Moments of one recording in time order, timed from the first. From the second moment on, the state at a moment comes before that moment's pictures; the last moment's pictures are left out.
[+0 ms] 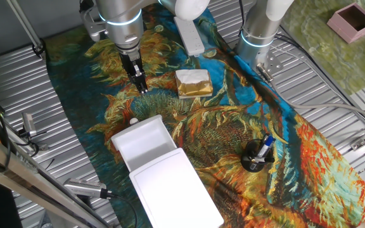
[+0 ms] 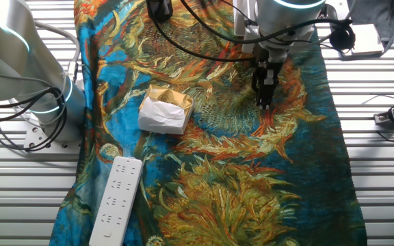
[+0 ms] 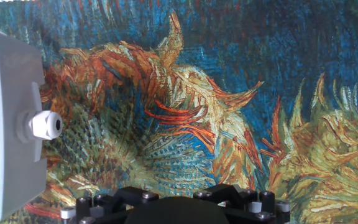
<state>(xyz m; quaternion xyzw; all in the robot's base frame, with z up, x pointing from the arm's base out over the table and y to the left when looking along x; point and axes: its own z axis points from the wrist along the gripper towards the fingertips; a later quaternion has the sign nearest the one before) 0.500 0.000 0.170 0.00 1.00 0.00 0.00</state>
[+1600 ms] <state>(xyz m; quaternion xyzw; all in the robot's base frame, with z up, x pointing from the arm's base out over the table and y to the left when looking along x) 0.500 0.000 0.170 -0.01 1.00 0.01 0.00</state>
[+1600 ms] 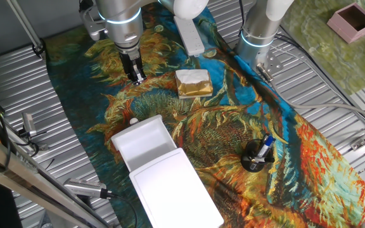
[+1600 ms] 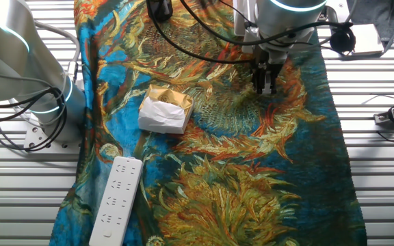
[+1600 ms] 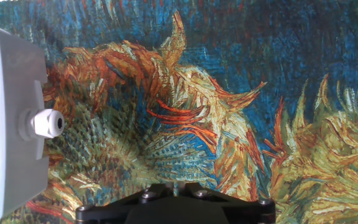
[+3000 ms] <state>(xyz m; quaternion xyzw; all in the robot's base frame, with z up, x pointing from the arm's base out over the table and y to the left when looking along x) 0.500 0.000 0.170 -0.01 1.00 0.01 0.00</state>
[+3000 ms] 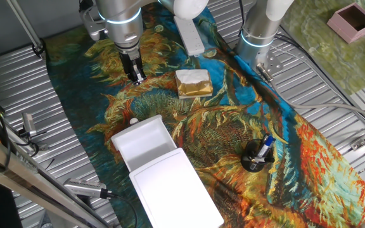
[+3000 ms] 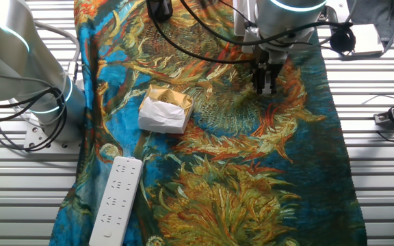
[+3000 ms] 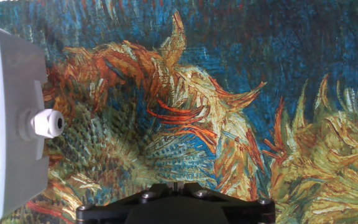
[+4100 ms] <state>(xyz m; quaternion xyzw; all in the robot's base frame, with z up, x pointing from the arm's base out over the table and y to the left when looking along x) 0.504 -0.008 0.170 -0.13 0.99 0.01 0.00</state>
